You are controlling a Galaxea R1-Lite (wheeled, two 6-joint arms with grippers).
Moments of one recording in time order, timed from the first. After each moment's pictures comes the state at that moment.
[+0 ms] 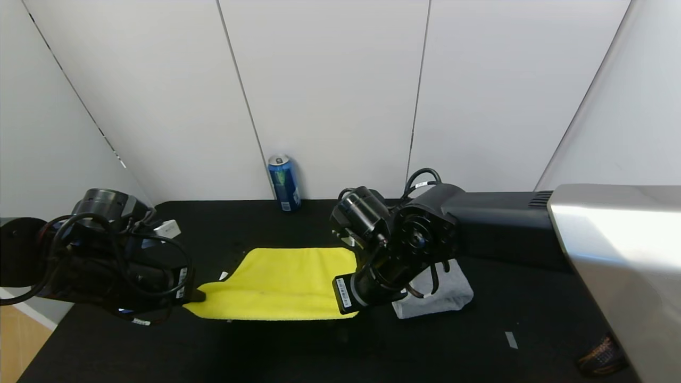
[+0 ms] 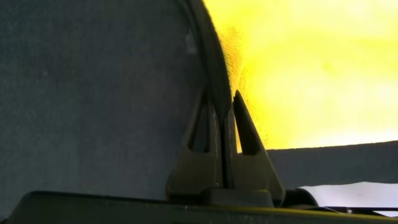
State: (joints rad) left arm 0.04 1.69 -0.89 0.24 -0.20 -0.14; right arm 0.85 2.33 -1.97 0.79 0.01 0.47
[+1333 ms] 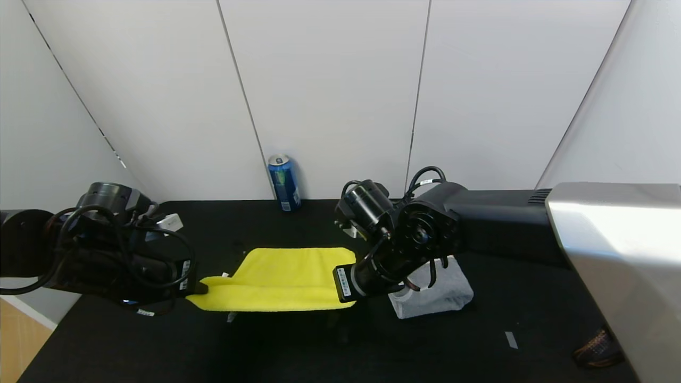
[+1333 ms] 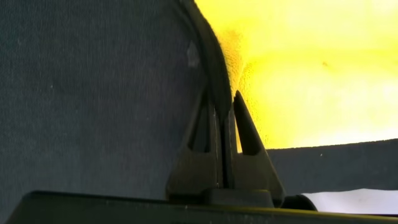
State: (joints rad) left arm 0.04 1.74 -0.99 0.25 -0.22 -0.14; right arm 0.77 2.34 -1.99 0.65 0.10 0.43
